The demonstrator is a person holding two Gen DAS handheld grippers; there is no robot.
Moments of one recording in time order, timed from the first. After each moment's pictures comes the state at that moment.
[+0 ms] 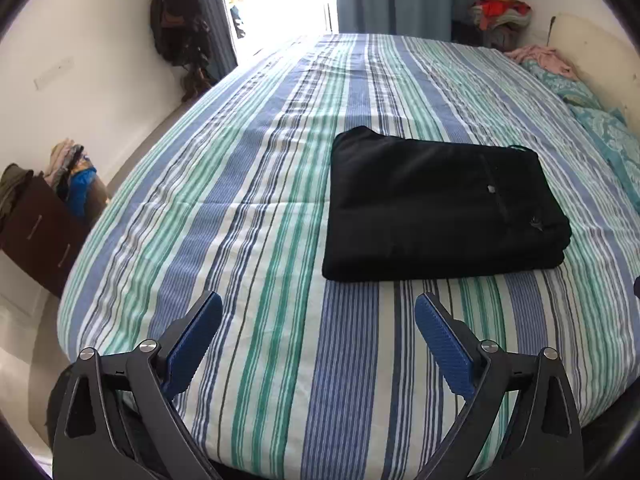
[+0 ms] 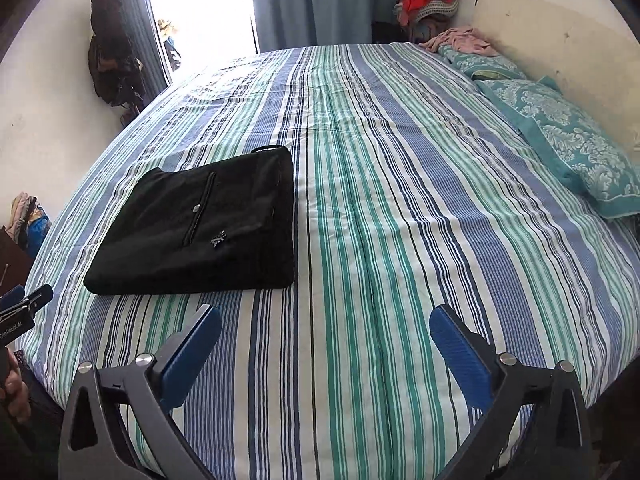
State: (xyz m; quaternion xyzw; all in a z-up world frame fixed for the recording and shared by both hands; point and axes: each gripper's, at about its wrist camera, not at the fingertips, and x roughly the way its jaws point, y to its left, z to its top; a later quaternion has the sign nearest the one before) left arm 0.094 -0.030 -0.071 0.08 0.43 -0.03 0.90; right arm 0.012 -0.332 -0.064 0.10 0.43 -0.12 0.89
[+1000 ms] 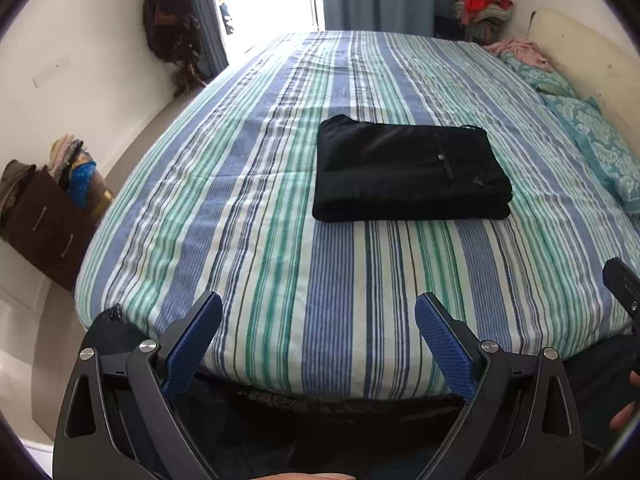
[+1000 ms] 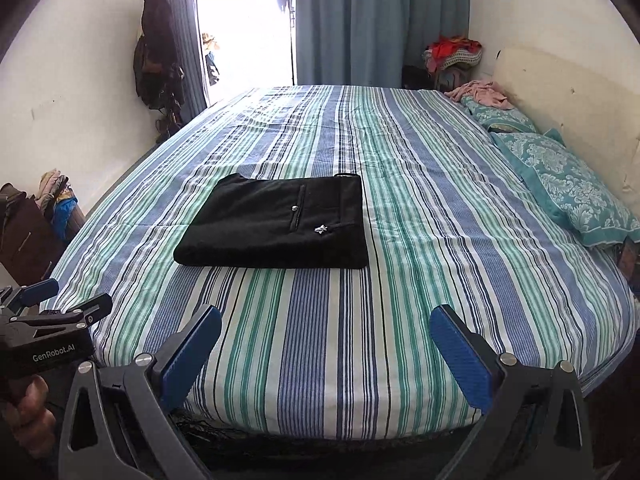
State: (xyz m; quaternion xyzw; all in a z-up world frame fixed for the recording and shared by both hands) left arm 0.008 -0.017 -0.028 0.07 0.45 -0.05 0.89; right arm -0.072 -0.221 0.005 0.05 0.38 -0.09 0.92
